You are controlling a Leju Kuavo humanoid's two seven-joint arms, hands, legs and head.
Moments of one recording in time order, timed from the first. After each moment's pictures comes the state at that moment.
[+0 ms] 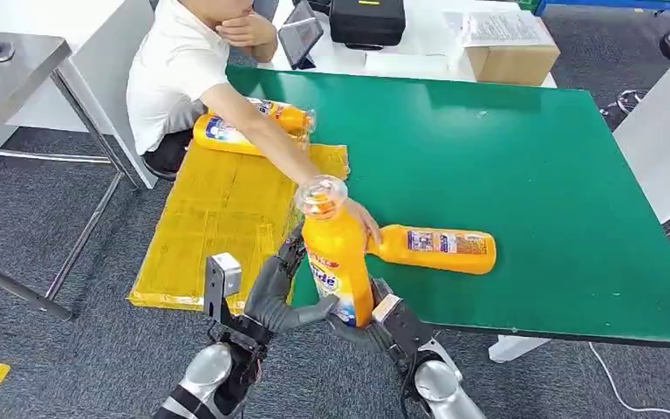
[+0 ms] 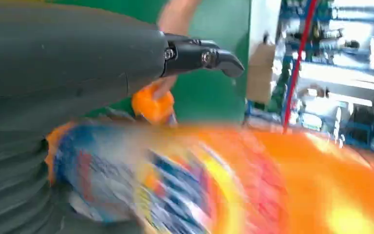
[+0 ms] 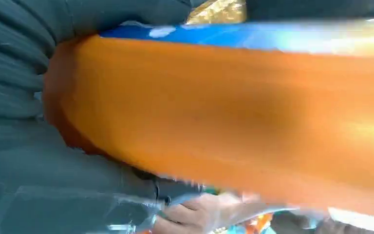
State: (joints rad) left arm -0.15 -0.17 -0.48 -1.26 0.45 0.01 -0.30; right arm -0.12 0.05 0.45 -1.19 0.17 0.08 -0.54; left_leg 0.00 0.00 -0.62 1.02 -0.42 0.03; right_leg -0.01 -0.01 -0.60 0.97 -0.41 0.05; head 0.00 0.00
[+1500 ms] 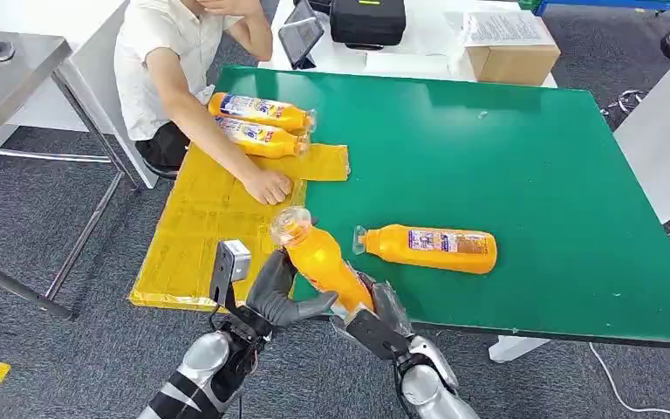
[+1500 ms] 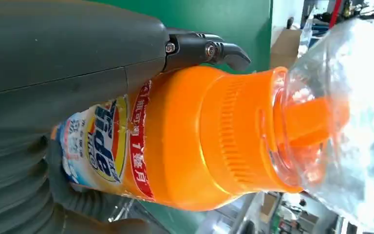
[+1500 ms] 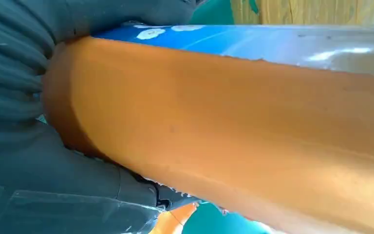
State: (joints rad) left arm -0.22 -0.15 -0.49 -1.19 0.48 -0.04 -0.23; right arm -0.18 0.08 0.47 -1.01 0.47 -0.18 -0.50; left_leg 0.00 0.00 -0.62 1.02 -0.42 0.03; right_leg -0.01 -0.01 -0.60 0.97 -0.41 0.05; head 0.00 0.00
